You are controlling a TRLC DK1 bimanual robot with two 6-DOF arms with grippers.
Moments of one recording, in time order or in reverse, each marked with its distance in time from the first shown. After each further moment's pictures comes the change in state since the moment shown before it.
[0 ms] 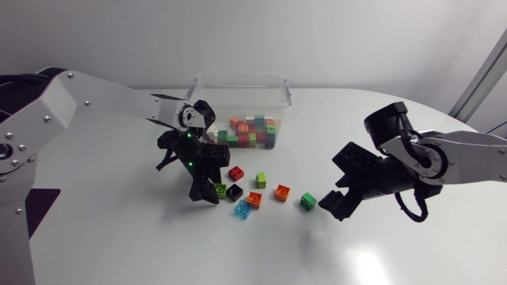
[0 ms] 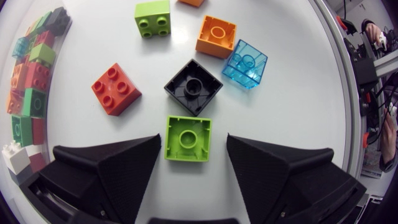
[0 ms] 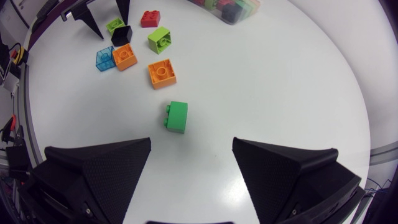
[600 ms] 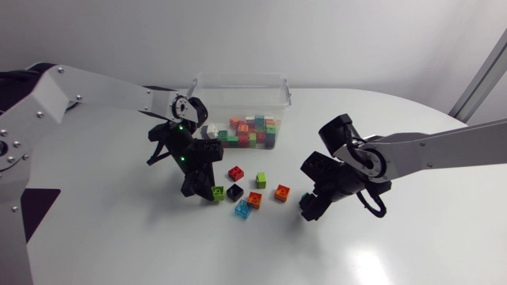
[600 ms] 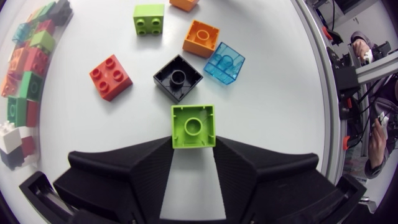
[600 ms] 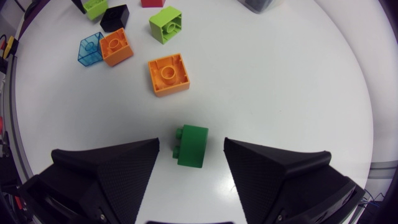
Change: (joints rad) left arm 0.040 -0.023 0.037 -0.145 0.057 0.000; right arm 0.138 0.250 0.091 0.078 0.110 0.065
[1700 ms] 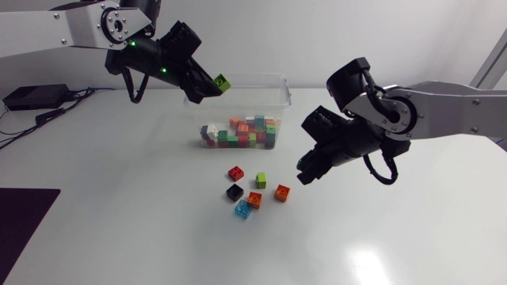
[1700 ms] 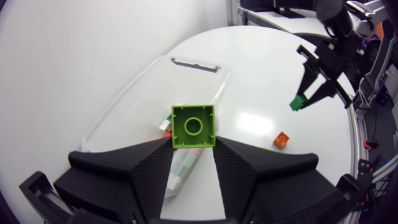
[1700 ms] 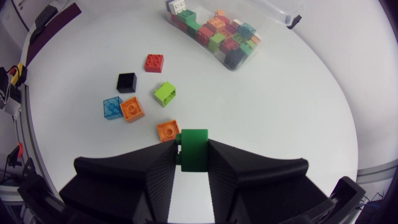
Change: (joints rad) left arm 0.098 -0.251 0.183 0.428 0.096 -0.501; right arm 0.033 -0.151 0.211 -0.195 -0.016 0.062
